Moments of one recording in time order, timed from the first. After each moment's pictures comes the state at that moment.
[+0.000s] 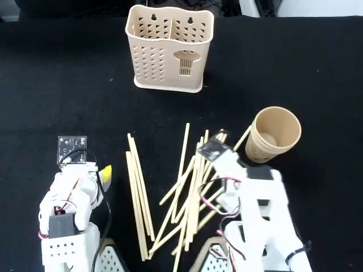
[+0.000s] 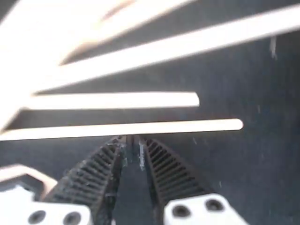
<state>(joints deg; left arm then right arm) -13.0 -103.6 96.4 62.0 -8.4 0.6 -40.7 75.8 61.5 41.7</state>
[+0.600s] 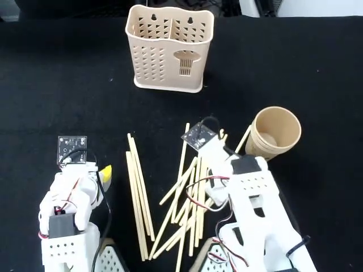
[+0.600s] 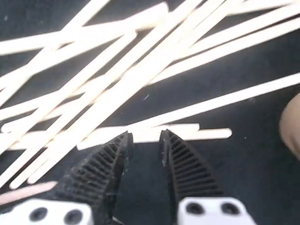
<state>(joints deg) -13.0 -103.6 96.4 62.0 -8.4 -9.0 -40.7 67.4 66.9 31.0</state>
